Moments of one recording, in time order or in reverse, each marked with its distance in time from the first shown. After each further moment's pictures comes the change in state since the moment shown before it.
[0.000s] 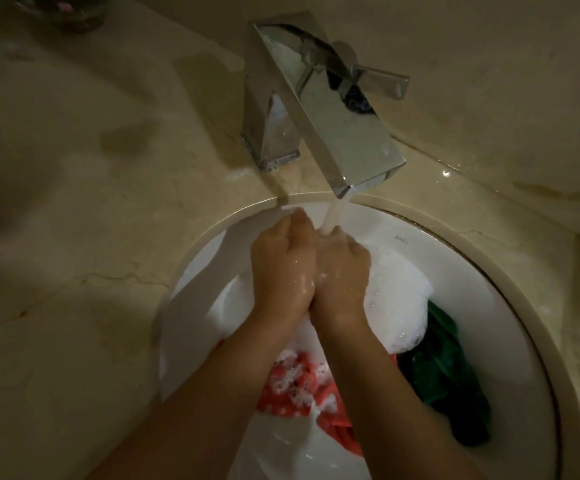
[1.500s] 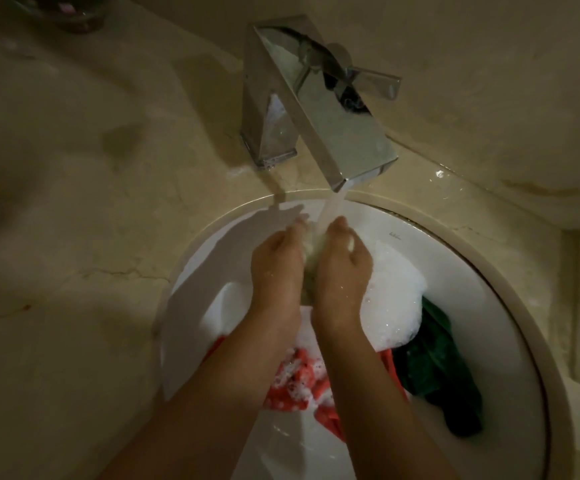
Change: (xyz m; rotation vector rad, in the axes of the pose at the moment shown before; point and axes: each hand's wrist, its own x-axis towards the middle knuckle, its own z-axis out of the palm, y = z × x) left_hand -0.006 0.006 -0.009 -0.178 -0.136 -0.387; right_hand -0.006 -0.004 -0.009 0.004 0.112 0.036
